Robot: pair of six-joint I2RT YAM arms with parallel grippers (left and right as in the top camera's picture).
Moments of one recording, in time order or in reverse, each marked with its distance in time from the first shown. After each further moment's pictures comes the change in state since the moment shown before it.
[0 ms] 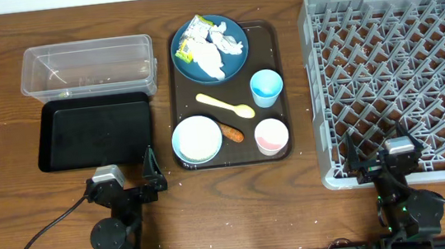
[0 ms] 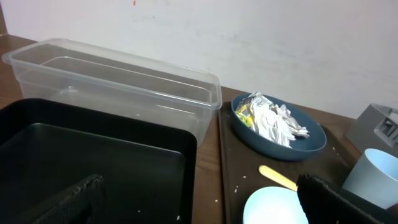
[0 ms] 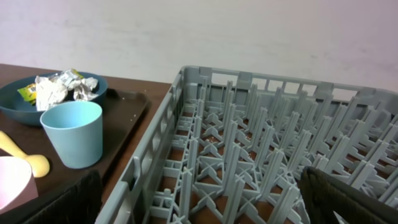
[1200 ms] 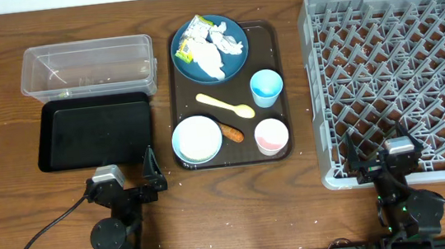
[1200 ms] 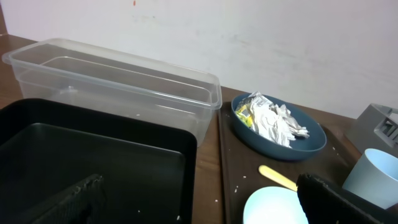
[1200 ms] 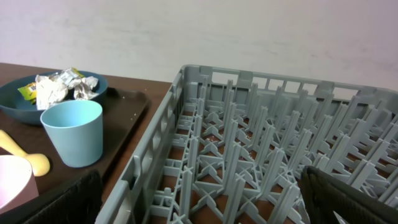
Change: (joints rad) left arm 0.000 0.000 0.000 0.000 0.000 0.000; right arm 0.000 0.000 0.000 -0.008 -0.001 0.000
